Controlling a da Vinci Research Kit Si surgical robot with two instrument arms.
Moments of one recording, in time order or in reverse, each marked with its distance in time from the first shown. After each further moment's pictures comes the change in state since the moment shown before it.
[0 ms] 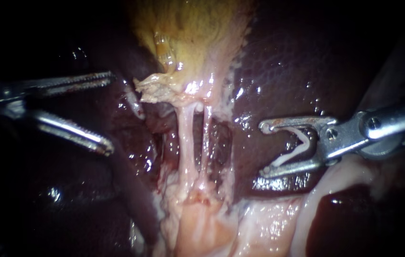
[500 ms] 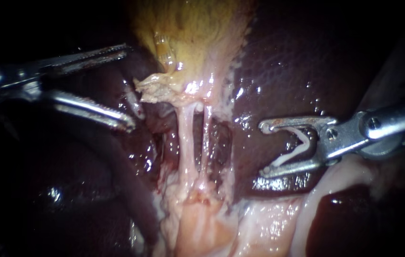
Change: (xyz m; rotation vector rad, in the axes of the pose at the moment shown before) right arm 0.000 0.000 0.000 0.000 0.000 0.000; left arm 0.001 -0.002 0.005 0.024 0.054 0.013
